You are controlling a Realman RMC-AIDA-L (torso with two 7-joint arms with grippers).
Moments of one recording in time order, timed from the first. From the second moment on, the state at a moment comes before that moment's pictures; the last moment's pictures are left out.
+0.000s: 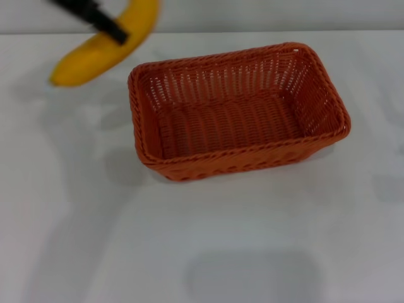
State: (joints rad) left arm -1.52 -1.95 2.85 -0.94 0.48 1.80 -1.88; right arm 0.41 2.01 -0.39 -0.15 2.26 1.29 -2.63
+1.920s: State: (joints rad) left arm -1.14 -2.07 2.85 -0.65 -0.62 1.35 -1.43; right arm 0.38 2.01 -0.39 -0.13 2.26 1.31 -2.61
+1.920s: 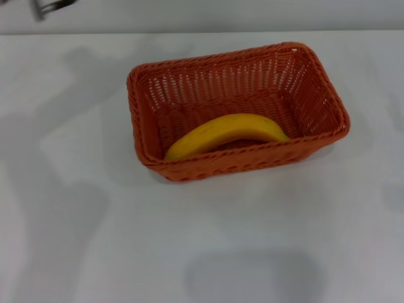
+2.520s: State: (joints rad) left arm -0.56 -2.08 2.84 -0.12 -1.67 1.36 -0.78; right arm 0.43 2.01 -0.39 -0.10 2.26 1.26 -2.65
